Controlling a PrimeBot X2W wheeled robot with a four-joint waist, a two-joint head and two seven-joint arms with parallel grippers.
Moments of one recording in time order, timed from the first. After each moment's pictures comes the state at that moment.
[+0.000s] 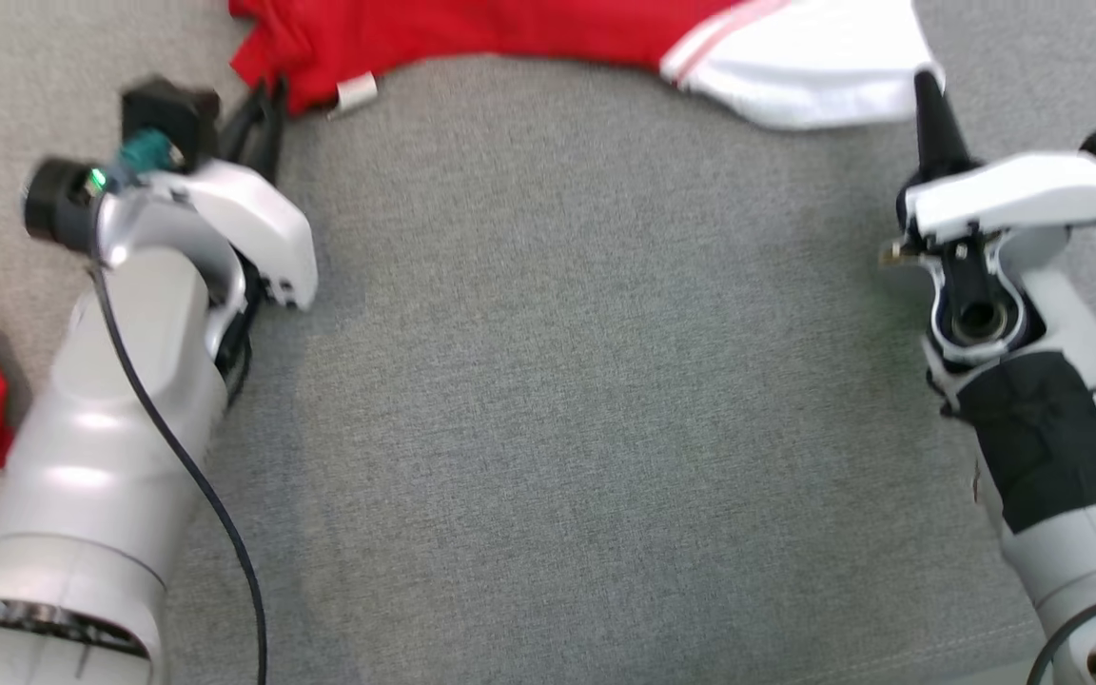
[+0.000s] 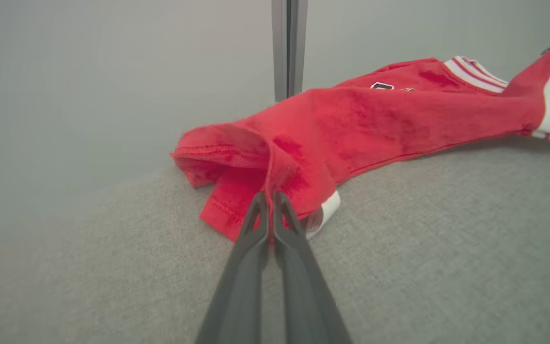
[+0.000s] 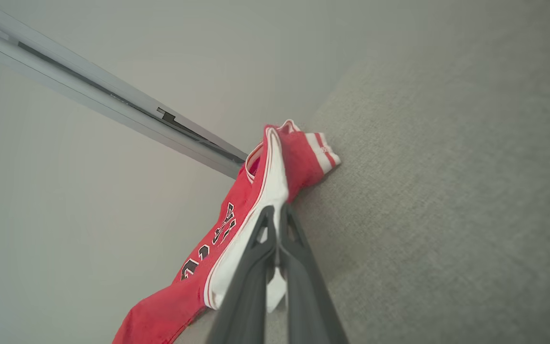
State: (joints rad) left arm -1.04 0.15 -0.39 1.09 -0.29 -0.13 -0.26; right arm -0.95 -0.10 0.27 0.89 1.23 0.13 -0.20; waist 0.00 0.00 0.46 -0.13
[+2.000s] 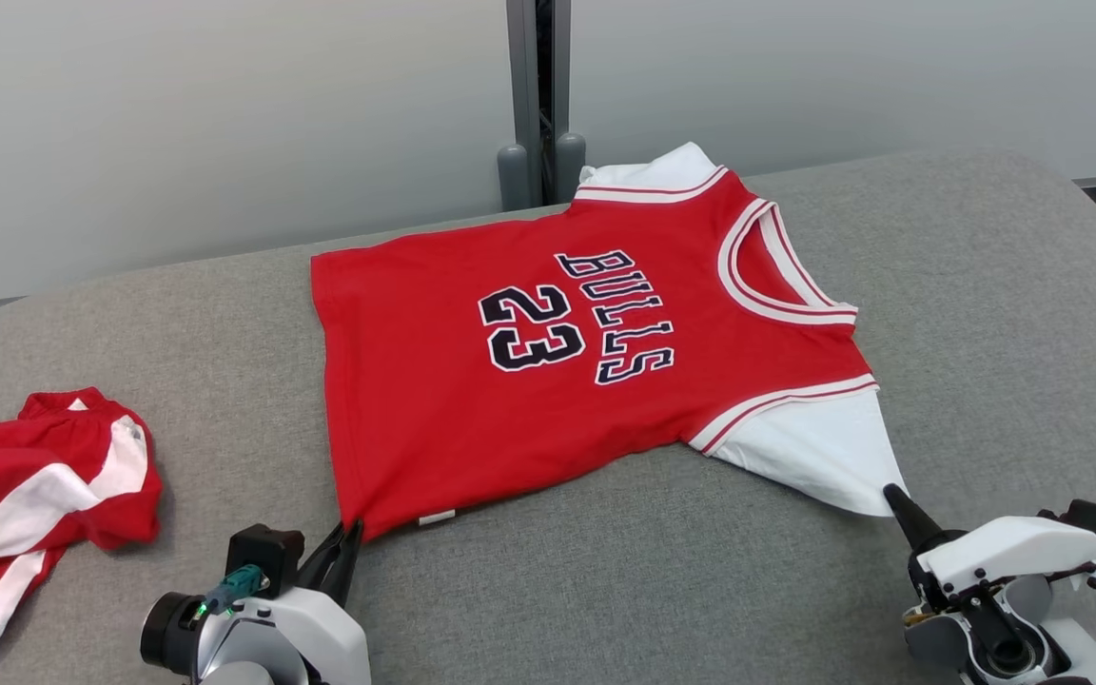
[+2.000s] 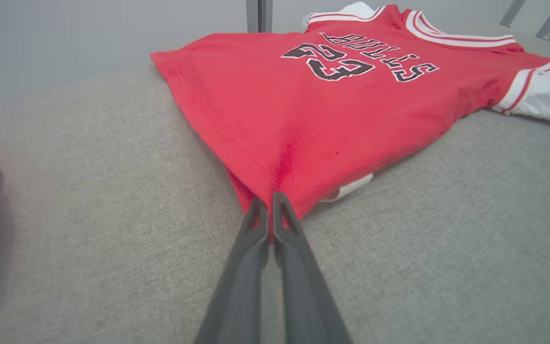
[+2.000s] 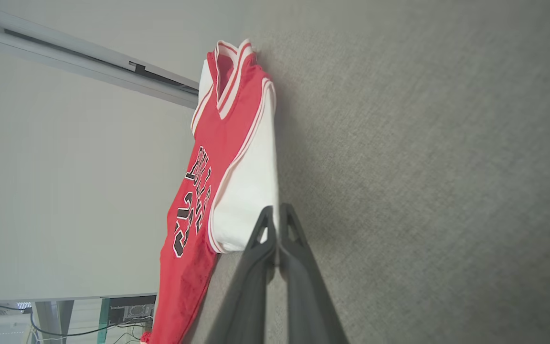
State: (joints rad) left arm -0.33 0.17 -0.49 0.84 -0.43 -0.08 -0.26; right arm -0.39 -0.20 0.34 0.82 1.47 0.13 0.01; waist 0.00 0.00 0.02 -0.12
